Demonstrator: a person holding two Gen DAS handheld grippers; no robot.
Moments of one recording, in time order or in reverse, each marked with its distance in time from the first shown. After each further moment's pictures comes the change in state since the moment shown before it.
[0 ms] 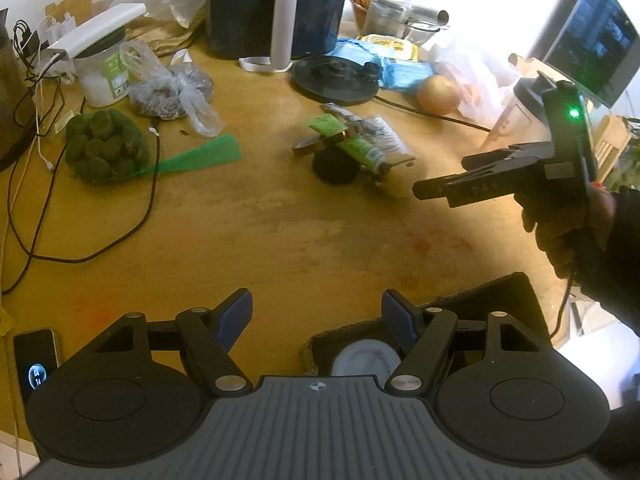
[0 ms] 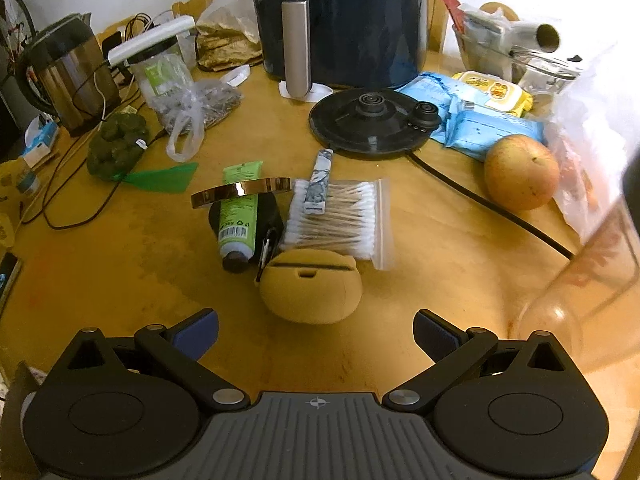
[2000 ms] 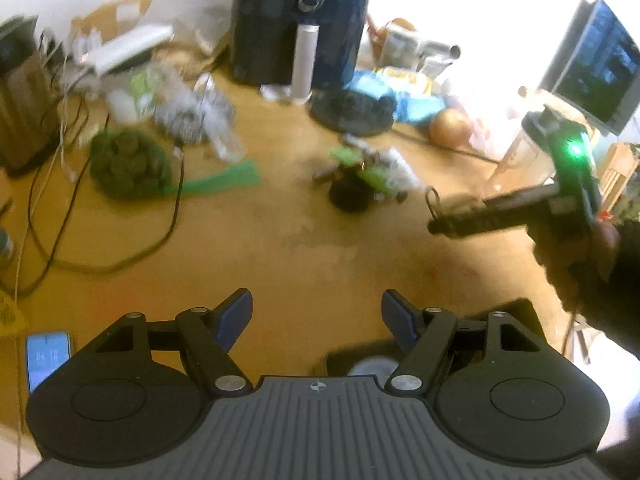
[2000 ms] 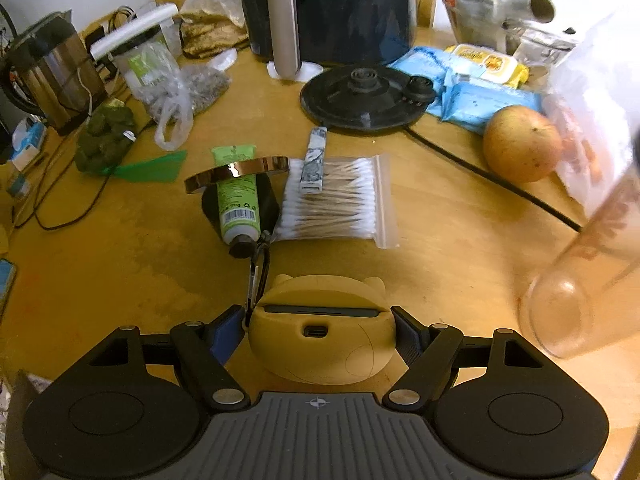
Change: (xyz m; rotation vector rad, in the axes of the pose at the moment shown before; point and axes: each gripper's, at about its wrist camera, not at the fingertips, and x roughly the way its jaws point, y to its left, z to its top) left arm -0.016 0.005 0.000 -0.018 -0.119 0.037; right arm 0.003 -0.002 -0.005 0.051 0.046 -0.004
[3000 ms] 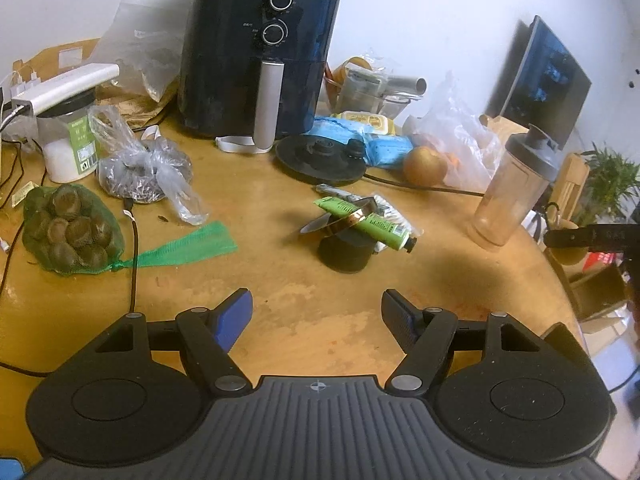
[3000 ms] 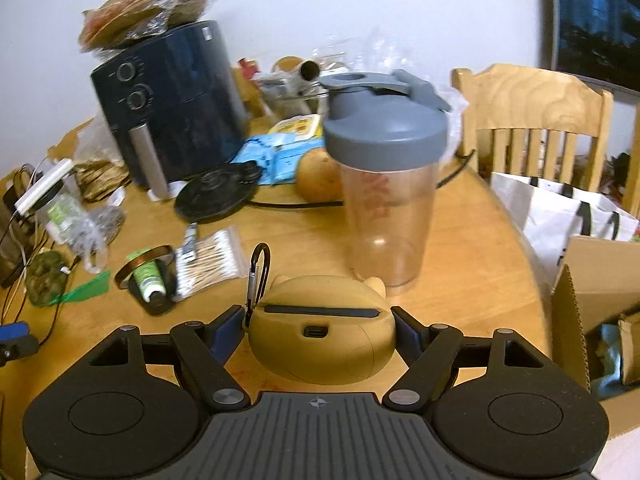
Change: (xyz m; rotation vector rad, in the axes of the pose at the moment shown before) left arm 0.068 0.046 -0.001 0.095 -0.194 -0.191; right arm -0.100 -0.045 -0.083 0.404 -0.314 -0.246
